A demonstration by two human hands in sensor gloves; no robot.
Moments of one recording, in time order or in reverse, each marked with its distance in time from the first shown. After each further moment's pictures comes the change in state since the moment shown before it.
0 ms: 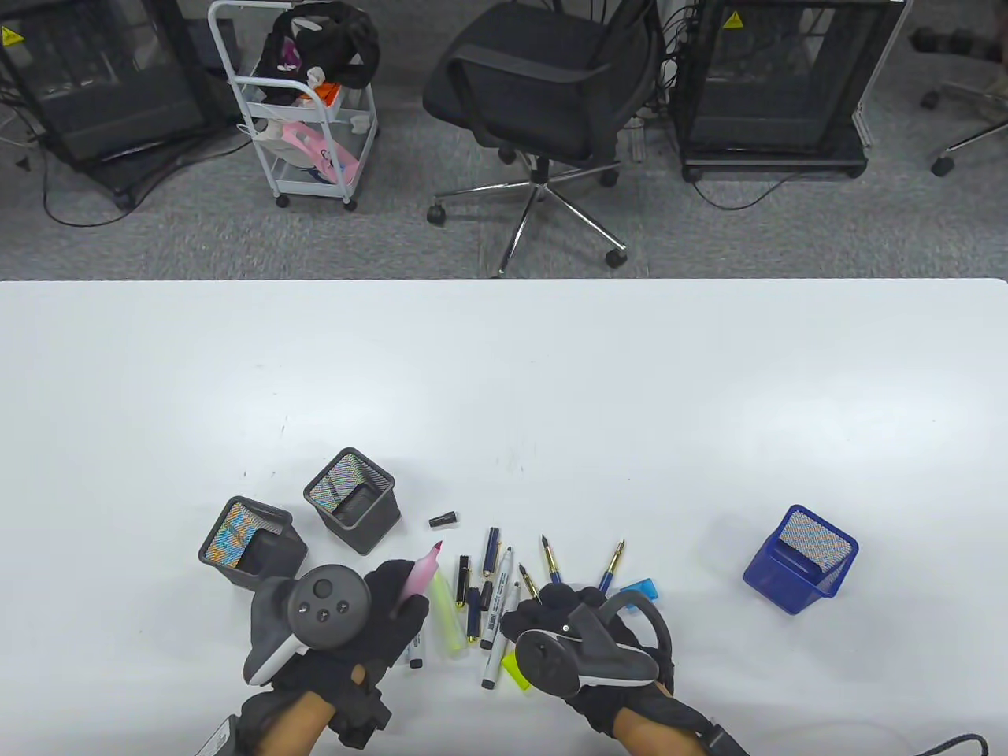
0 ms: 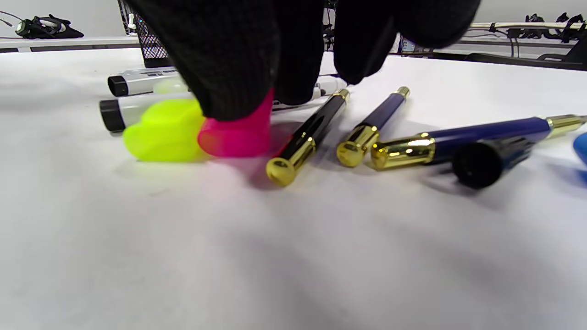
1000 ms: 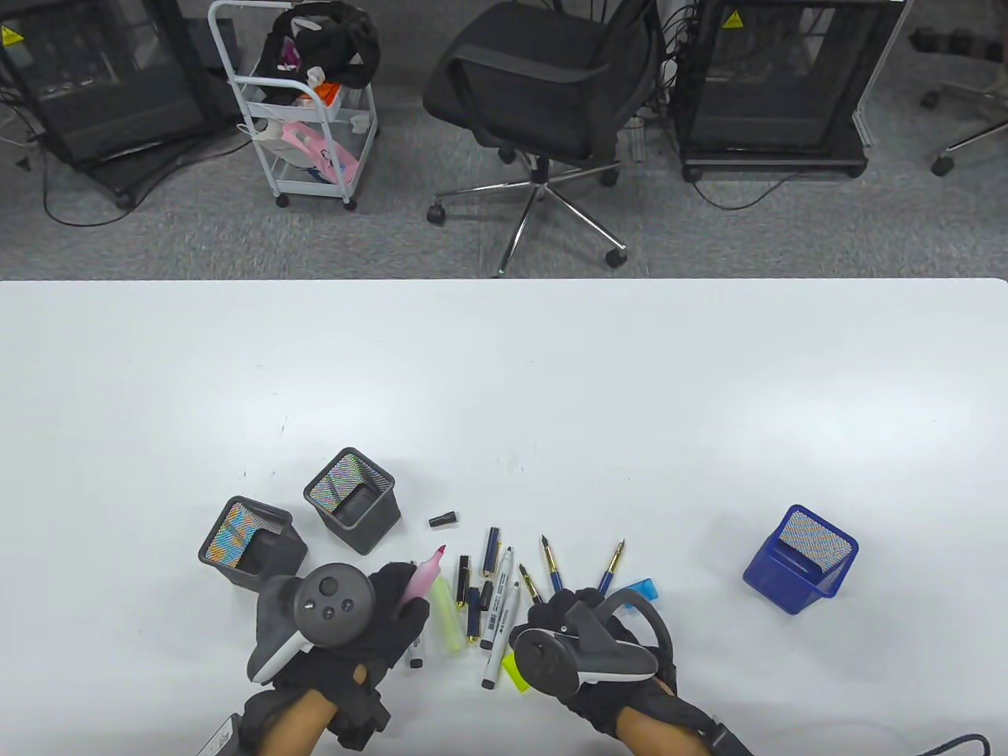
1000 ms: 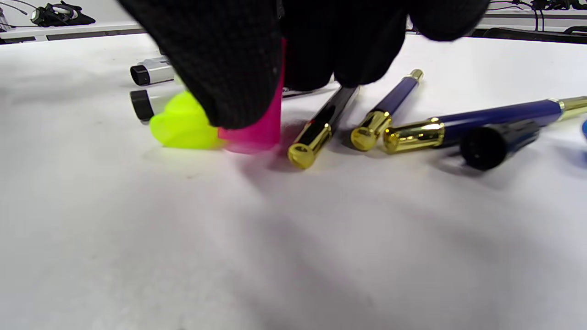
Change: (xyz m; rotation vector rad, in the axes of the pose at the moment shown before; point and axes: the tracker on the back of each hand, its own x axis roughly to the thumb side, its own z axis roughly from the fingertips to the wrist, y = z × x) left_hand -0.001 -0.003 -0.001 -0.032 0.015 -0.015; right_hand 0.002 0.002 -0.001 0.066 -0.033 -0.013
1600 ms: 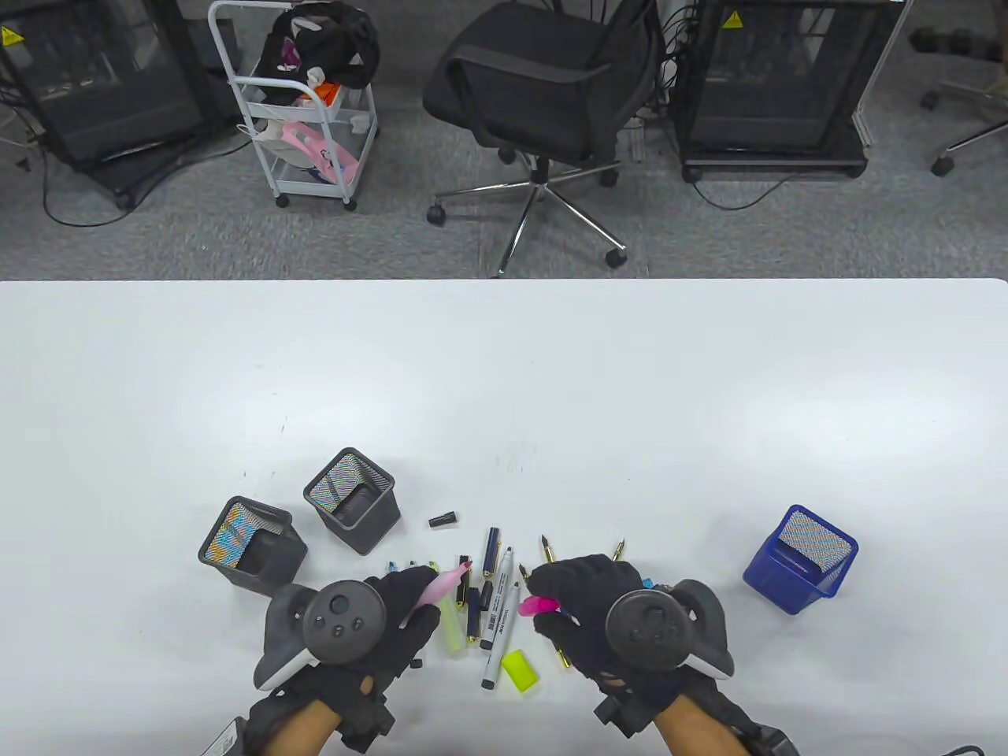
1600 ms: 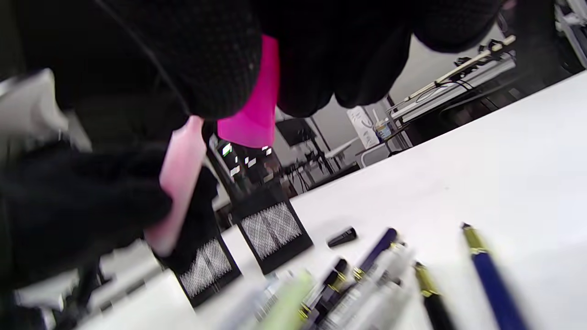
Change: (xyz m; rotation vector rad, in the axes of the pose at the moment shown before) left_hand 0.022 -0.002 0.006 0.051 -0.145 -0.074; right_hand -0.049 -0.056 0.047 -0.563 0.075 -0.618
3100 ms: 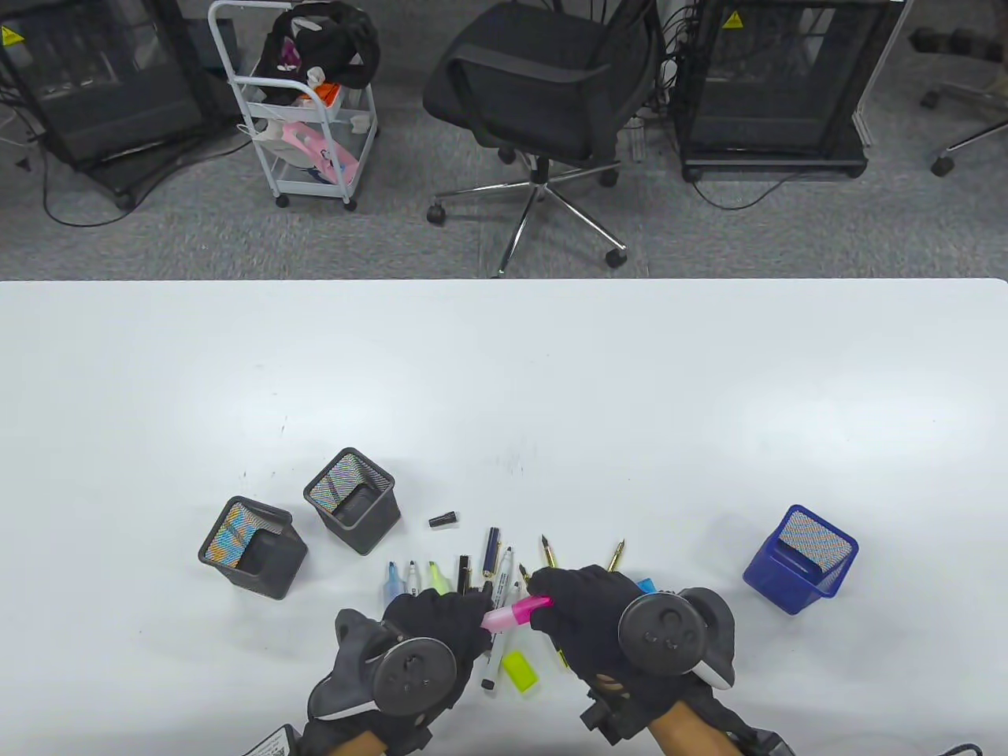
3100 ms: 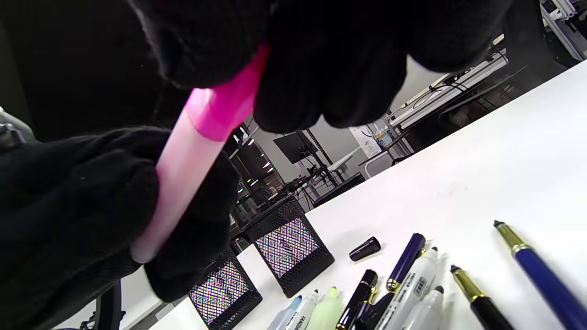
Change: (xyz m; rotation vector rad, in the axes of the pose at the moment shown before) left_hand 0.051 -0.025 0.000 0.029 -0.211 -0.179; right_hand 0.008 0.007 0.003 -0.022 -0.007 0.006
